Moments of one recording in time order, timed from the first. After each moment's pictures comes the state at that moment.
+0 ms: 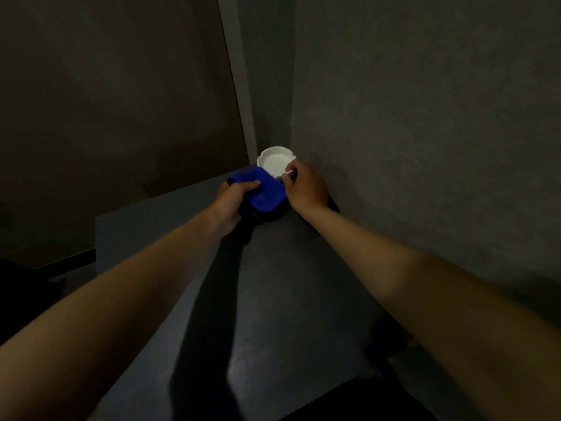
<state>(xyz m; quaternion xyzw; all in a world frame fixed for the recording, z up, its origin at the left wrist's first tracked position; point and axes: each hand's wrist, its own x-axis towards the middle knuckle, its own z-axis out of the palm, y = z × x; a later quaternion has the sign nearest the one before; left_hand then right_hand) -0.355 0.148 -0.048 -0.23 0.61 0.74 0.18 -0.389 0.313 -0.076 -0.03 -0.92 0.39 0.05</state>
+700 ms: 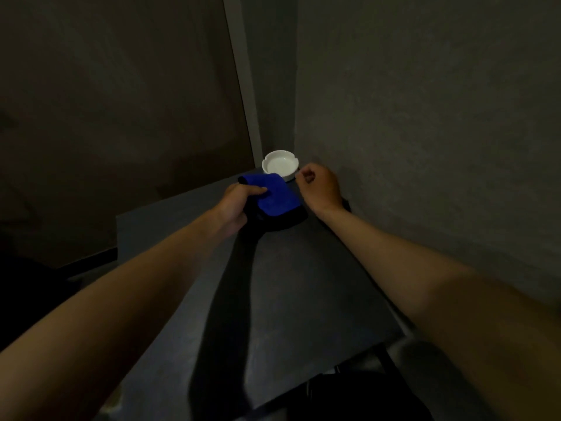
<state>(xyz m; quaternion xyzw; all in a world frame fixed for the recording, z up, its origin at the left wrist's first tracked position) -0.320 0.152 -0.011 -0.20 0.58 0.76 0.22 -0.357 0.338 -0.044 -0.03 -0.88 0.47 0.04</state>
